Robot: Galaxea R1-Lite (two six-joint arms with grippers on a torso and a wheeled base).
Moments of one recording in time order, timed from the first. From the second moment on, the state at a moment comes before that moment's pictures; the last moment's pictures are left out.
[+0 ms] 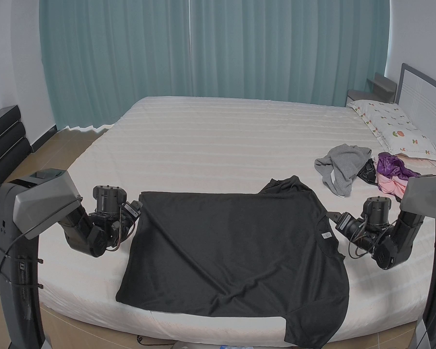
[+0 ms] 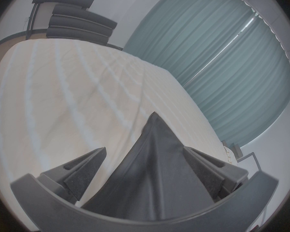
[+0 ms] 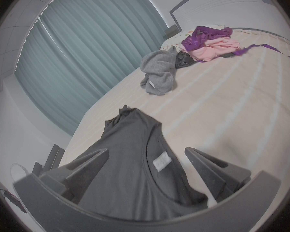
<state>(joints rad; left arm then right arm) -0.15 2.39 -1.00 -0.83 0.19 -0.94 0.08 2.34 -0.66 -1.19 -0.03 0.69</state>
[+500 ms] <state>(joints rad) -0.18 2.09 -0.51 -0.87 0.03 -1.10 0.16 2.18 -0.24 -1.38 0.00 0.86</state>
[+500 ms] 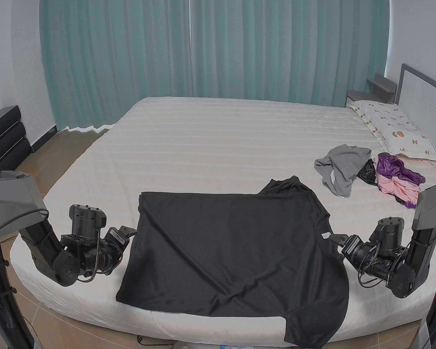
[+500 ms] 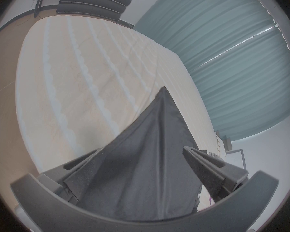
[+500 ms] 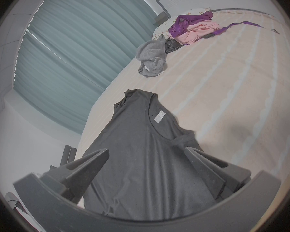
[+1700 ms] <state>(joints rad) -0.25 2.04 -0.39 -0.88 -0.03 -1.10 0.16 2.24 -0.12 -1.50 0.13 0.91</state>
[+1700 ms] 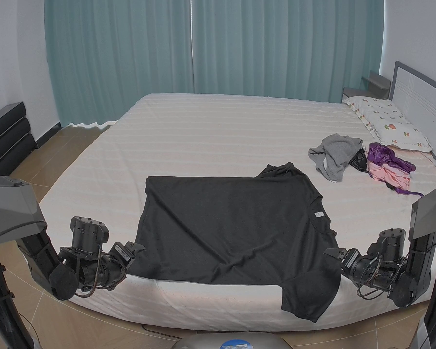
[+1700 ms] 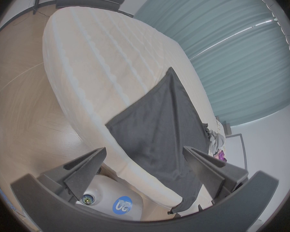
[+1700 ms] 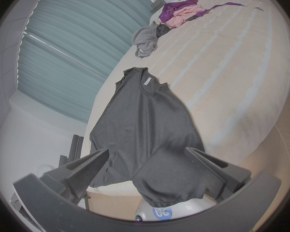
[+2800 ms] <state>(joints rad) -0.09 2.20 -0.45 -0.88 0.05 -0.87 0.16 2.25 -0.13 -1.50 0.13 0.90</state>
